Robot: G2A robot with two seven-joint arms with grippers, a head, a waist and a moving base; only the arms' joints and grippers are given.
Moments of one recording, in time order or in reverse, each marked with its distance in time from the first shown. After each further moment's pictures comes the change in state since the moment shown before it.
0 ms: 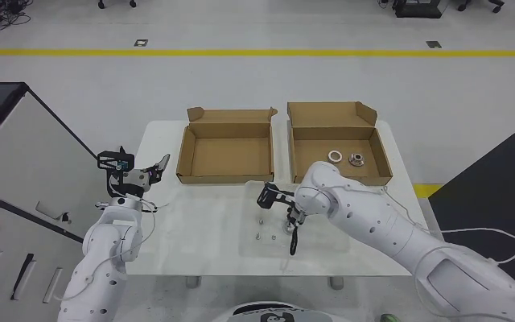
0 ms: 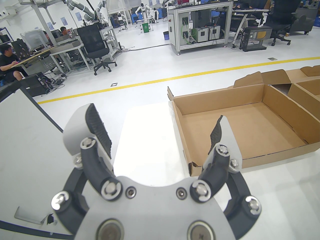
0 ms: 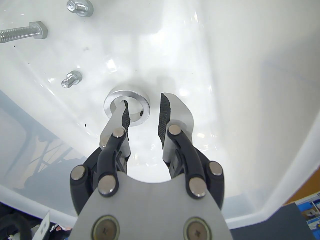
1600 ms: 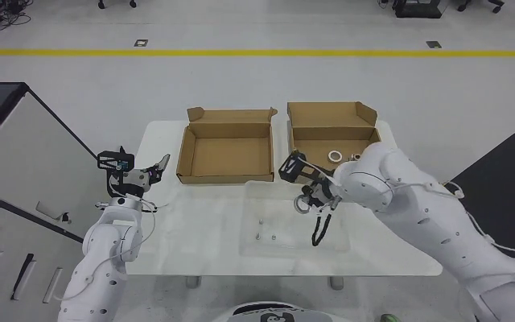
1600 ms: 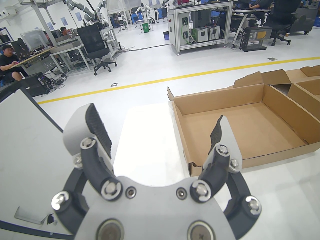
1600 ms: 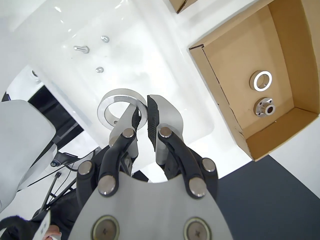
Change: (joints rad) left arm 0.000 0.000 0.000 0.000 0.000 0.000 0.000; right arm -0.070 0.244 0.331 -0.482 0.156 0.142 0.064
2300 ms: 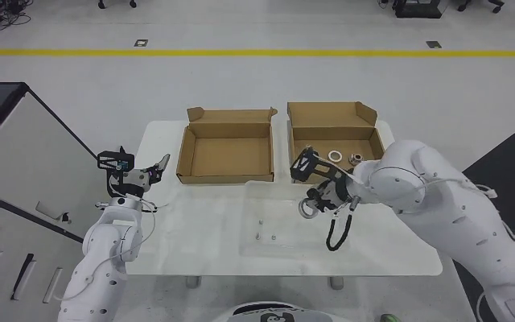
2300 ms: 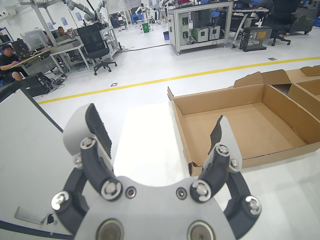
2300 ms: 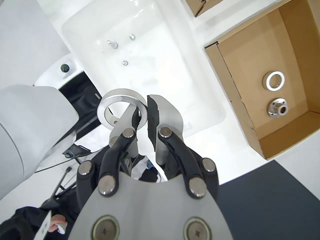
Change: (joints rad) left arm 0.000 0.000 0.000 0.000 0.000 0.000 0.000; right arm -0.028 0.085 0.090 -0.005 0.232 0.016 -0.076
